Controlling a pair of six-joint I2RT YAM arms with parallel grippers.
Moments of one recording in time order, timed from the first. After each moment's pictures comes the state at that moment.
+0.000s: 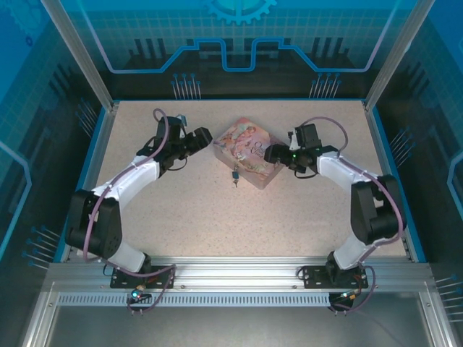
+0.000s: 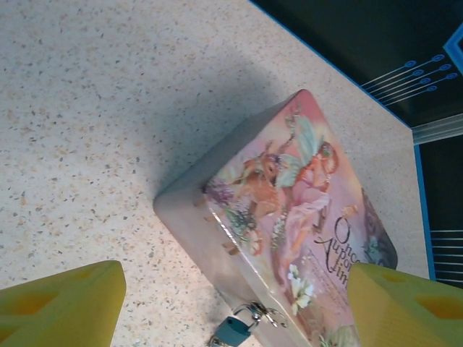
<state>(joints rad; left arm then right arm) -0.24 1.54 1.06 -0.15 0.20 -0.77 0.24 1.68 1.08 -0.34 -0.30 0.51</state>
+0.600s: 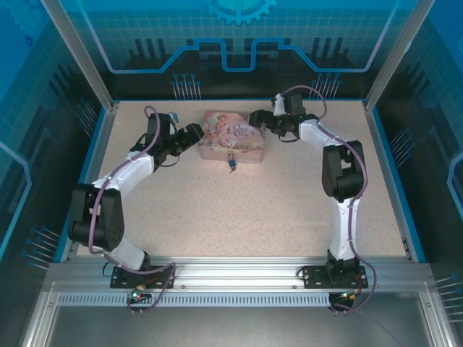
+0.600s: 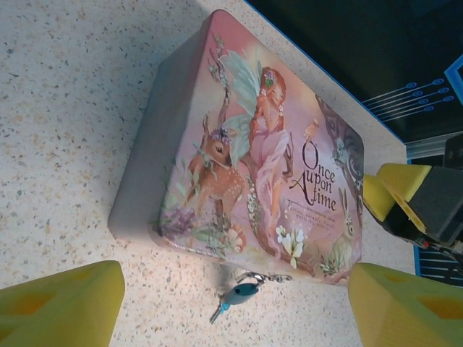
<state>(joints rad) -0.13 1.60 1.09 -0.12 0.30 -0.76 0.21 2.19 1.72 -0.28 -0.46 0.44</state>
